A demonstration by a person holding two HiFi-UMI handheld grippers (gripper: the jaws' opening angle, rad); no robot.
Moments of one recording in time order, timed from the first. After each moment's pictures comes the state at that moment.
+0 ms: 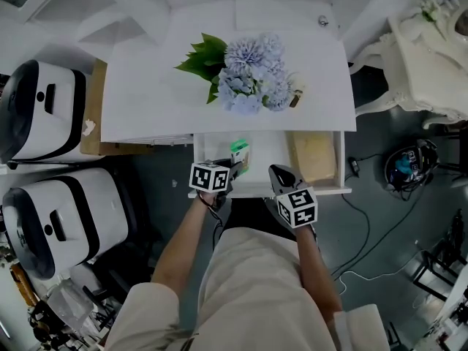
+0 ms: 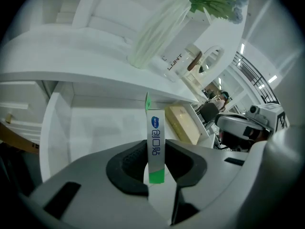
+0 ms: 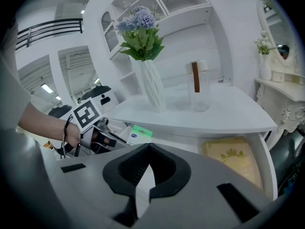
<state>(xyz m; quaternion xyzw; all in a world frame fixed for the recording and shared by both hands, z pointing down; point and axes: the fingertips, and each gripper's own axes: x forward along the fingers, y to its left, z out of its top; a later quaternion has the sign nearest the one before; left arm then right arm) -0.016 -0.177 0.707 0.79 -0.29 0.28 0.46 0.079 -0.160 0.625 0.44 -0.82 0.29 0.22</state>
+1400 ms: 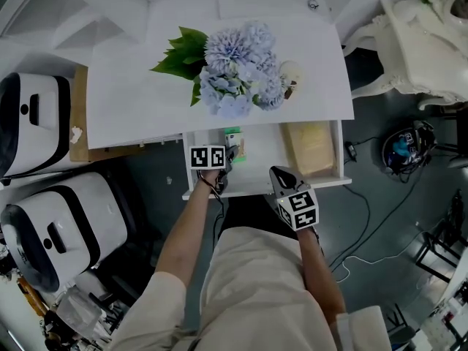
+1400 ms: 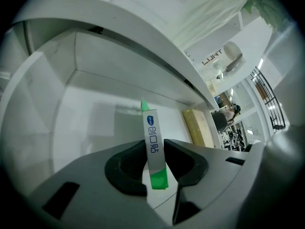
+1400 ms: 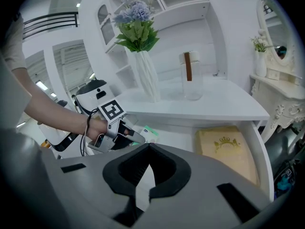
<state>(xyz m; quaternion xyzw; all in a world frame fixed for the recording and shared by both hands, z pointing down) -0.011 -0.216 0.774 0.73 -0.33 0.27 0.54 0.096 -0.141 0.649 0.45 -0.80 0.30 0.25</state>
